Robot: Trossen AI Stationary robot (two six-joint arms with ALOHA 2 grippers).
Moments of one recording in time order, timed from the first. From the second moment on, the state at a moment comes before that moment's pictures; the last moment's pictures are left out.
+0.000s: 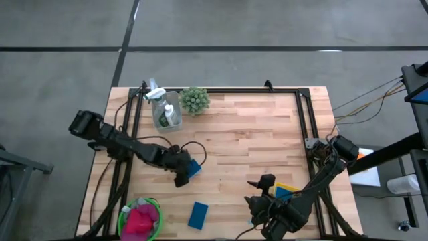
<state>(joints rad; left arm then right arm) -0.28 1.53 0.64 -0.23 -0.16 -0.60 0.84 1.89 1.47 -1.04 0.91 0.83</state>
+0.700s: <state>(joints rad) -0.24 1.54 0.64 -0.15 -0.11 -0.51 0.84 1.90 1.45 -1.01 0.91 0.84</state>
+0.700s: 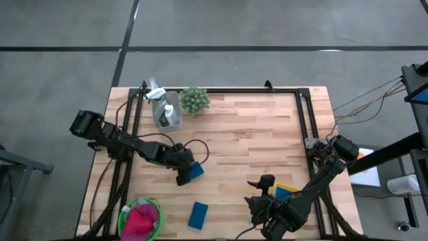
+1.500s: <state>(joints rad) -0.28 1.54 0.83 -0.06 -0.11 -0.19 0.77 1.89 1.06 0.22 0.87 0.22</state>
